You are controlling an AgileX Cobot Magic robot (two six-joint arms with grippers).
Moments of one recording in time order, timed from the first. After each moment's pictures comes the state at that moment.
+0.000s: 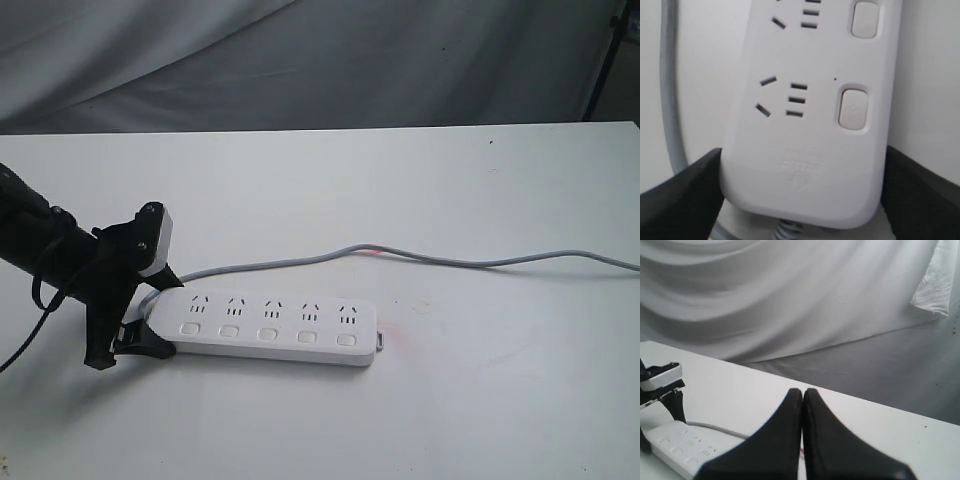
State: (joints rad) left arm -0.23 1.97 -0.99 -0.84 0.72 2.08; right arm 0.35 0.21 -0.13 0.44 -0.02 -0.51
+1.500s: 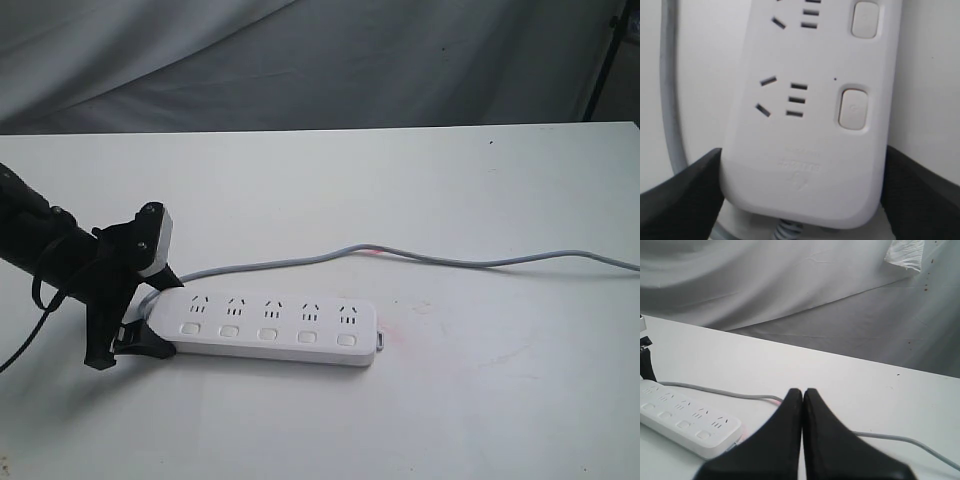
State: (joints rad) left arm -0.23 1.97 -0.99 -0.84 0.72 2.08; right arm 0.23 0.06 0.00 0.05 0.10 -0.10
